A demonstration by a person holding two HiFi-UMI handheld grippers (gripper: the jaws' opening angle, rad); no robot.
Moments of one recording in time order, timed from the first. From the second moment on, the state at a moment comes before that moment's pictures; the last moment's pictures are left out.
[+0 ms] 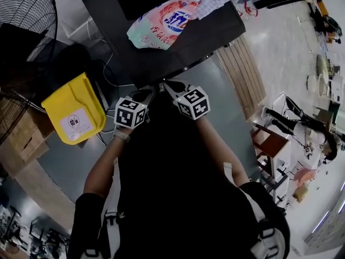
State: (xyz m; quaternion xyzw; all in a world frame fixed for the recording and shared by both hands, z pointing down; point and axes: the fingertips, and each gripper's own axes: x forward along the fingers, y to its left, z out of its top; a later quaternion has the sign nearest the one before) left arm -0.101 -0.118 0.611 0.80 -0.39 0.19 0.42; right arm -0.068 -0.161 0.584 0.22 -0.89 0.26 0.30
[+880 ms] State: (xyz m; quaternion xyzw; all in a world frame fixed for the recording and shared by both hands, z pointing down) left arm -0.185 -0.119 0.410 0.85 -0.48 0.08 0.21; right arm -0.080 -0.143 0.385 0.27 -0.94 0.13 0.14
